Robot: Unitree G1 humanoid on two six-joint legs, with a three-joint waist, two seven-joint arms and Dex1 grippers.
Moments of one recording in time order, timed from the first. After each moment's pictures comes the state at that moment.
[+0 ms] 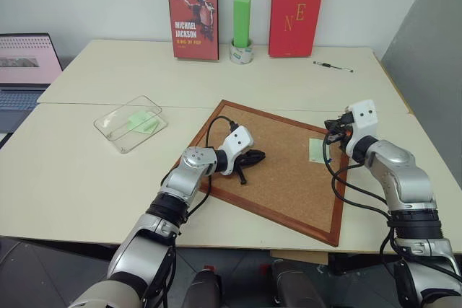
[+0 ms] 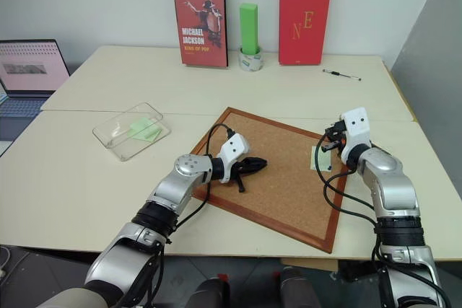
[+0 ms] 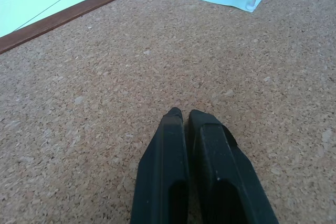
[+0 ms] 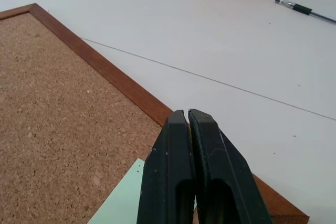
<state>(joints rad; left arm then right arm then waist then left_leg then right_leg) -0.67 0.26 -0.27 0.50 -0.04 0.15 -0.88 -0.49 -0.46 -0.10 0.05 0.22 0.56 0.42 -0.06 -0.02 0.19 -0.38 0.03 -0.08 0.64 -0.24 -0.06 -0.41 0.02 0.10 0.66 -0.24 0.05</state>
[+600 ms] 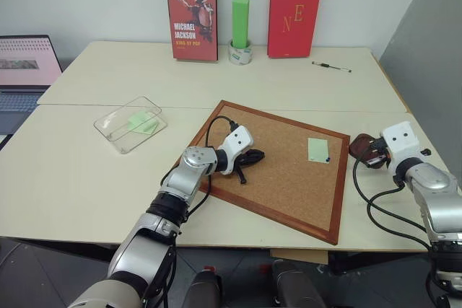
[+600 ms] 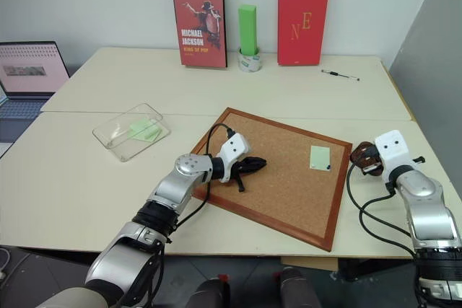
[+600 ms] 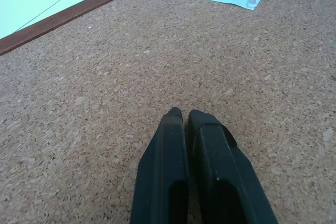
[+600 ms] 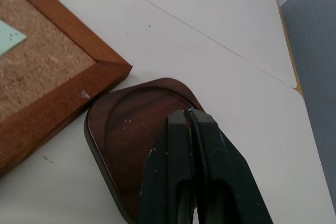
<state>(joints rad) -0.68 0.26 -0.28 0.52 -0.03 0.15 -0.88 -0.25 -0.67 -0.11 0.01 -0.02 0.49 0.34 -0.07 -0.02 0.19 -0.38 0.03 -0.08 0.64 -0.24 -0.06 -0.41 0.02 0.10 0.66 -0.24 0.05</state>
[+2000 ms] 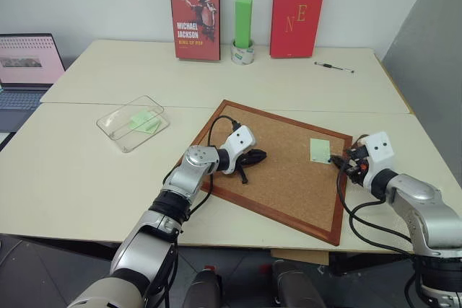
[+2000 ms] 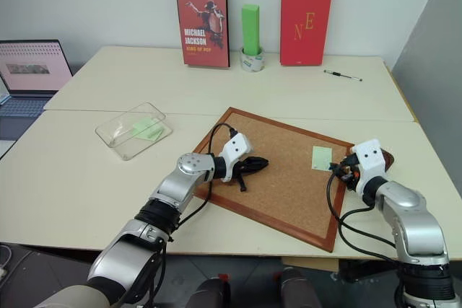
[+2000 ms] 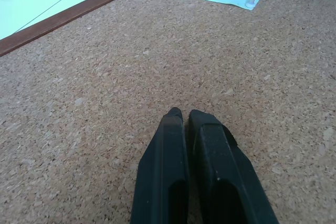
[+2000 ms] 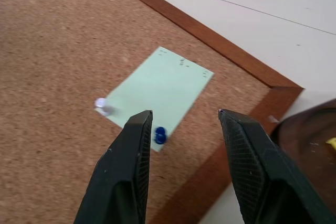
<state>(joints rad) -0.70 0.25 -0.28 0.56 -0.02 0.12 -0.88 -0.17 -0.51 -0.15 -0.27 0.24 0.70 0.49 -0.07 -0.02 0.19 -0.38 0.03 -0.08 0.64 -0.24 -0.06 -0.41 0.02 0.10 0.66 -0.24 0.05</state>
